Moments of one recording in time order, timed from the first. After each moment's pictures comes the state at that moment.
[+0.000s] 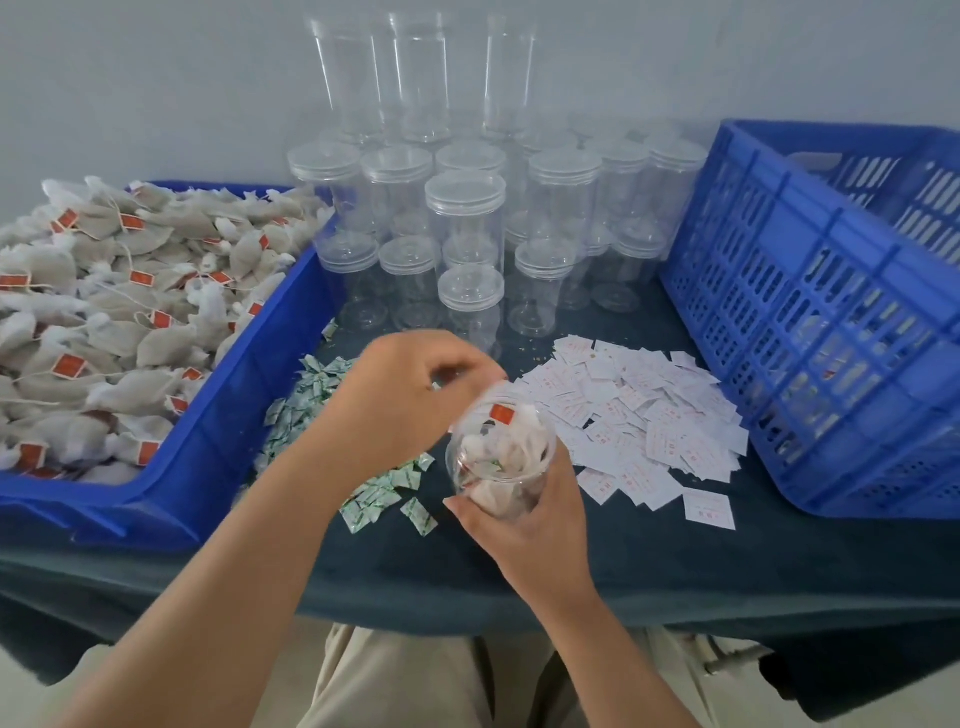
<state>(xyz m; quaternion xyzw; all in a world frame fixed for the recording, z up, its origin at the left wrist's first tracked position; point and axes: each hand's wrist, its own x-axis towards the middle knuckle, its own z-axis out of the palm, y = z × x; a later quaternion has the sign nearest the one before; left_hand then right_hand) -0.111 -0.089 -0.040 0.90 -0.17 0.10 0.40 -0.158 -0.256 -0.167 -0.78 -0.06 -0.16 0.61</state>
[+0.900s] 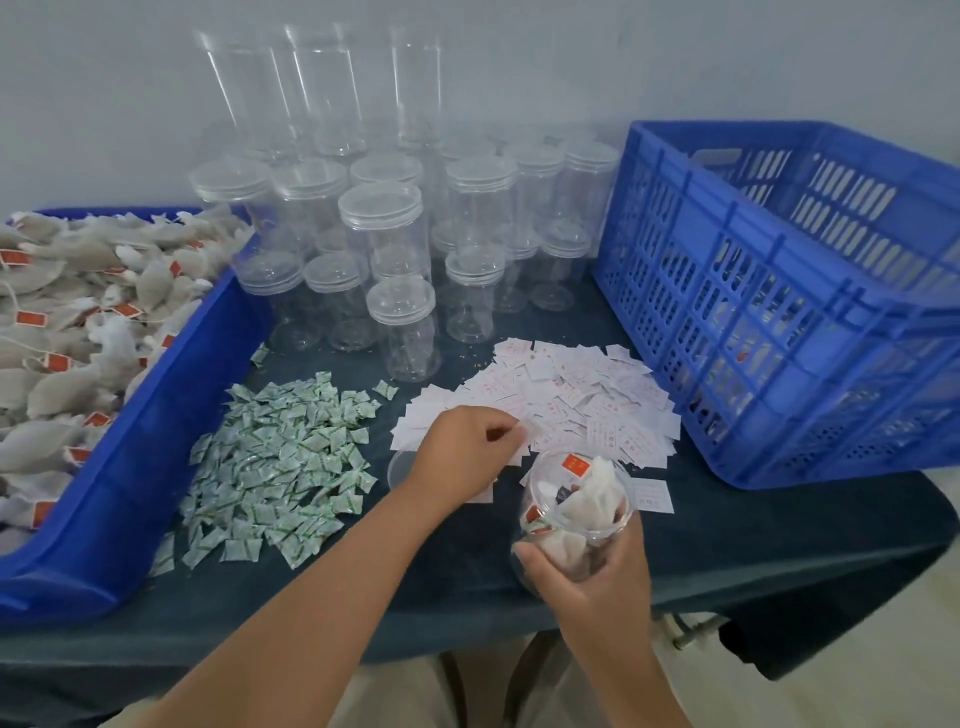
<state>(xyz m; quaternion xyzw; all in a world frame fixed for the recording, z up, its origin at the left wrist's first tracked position) -0.056 -0.196 -0.154 0.91 -0.10 -0.01 0.41 -0.202 -0.336 -0.190 -0.74 0.07 -0.22 0.63</state>
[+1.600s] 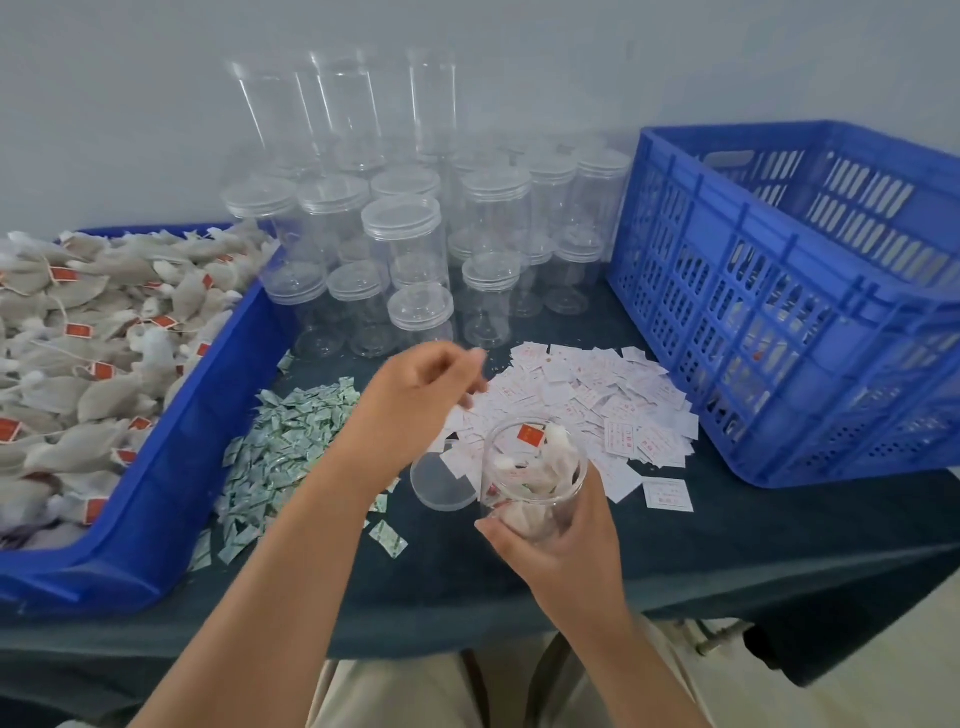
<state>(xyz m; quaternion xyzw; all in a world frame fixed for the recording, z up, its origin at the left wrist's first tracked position) -0.085 -0.133 -0.055 0.85 -0.08 0.00 0.52 -0.180 -0.304 -0.170 -0.78 0.03 -0.16 0.60</state>
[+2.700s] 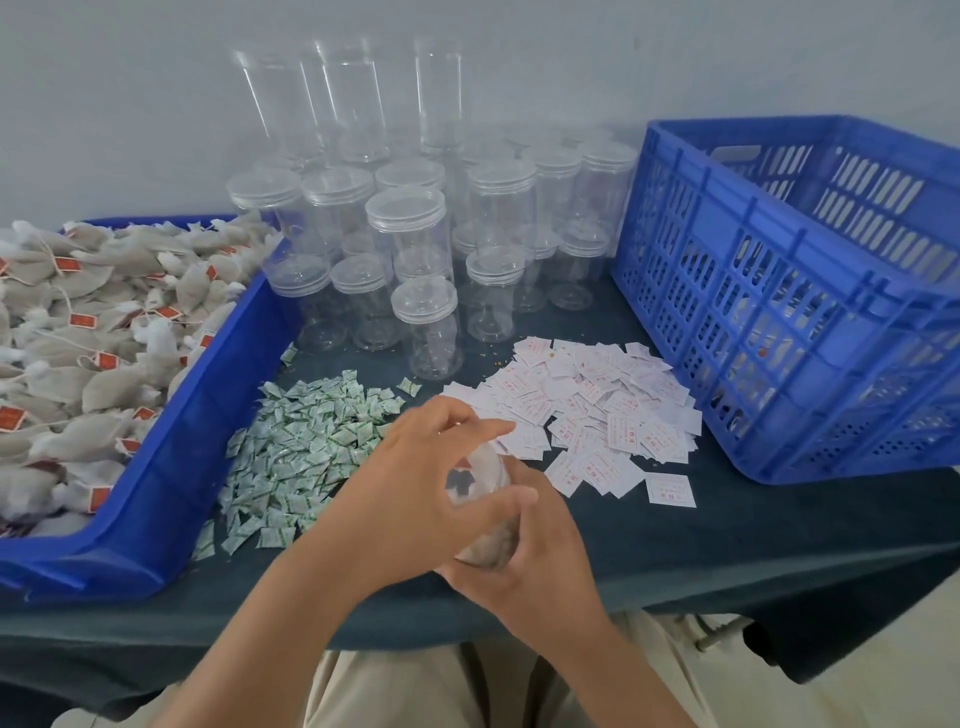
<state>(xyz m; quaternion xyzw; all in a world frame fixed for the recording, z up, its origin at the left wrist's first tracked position) -0.154 -0.126 -0.068 0.93 -0.23 0.02 0.30 -0.186 -0.286 -0.163 -0.85 -0.10 -0.13 0.49</state>
